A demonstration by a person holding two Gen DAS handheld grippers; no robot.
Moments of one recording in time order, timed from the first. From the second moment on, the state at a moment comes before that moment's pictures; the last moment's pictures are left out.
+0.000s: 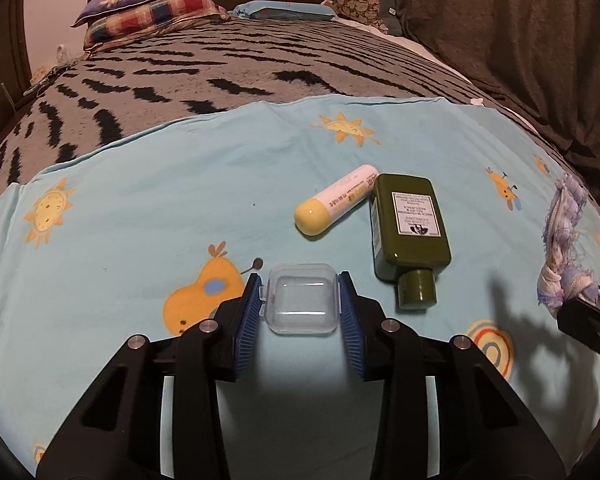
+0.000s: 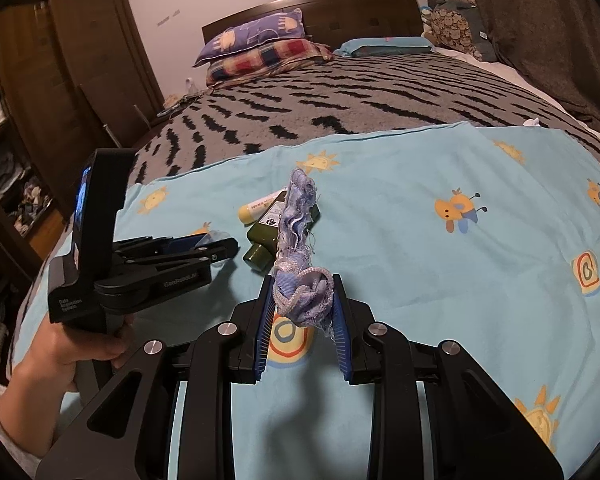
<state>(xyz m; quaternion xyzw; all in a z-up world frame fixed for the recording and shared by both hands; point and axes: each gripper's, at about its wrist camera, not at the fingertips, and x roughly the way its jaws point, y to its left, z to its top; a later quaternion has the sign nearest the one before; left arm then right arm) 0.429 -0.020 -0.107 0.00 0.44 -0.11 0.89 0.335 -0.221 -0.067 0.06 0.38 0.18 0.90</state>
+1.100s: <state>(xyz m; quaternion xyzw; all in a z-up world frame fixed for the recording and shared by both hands) 0.100 -0.025 -0.046 0.00 0.37 -0.18 0.91 0.095 -0.244 -0.048 0.05 0.38 0.17 0.91</state>
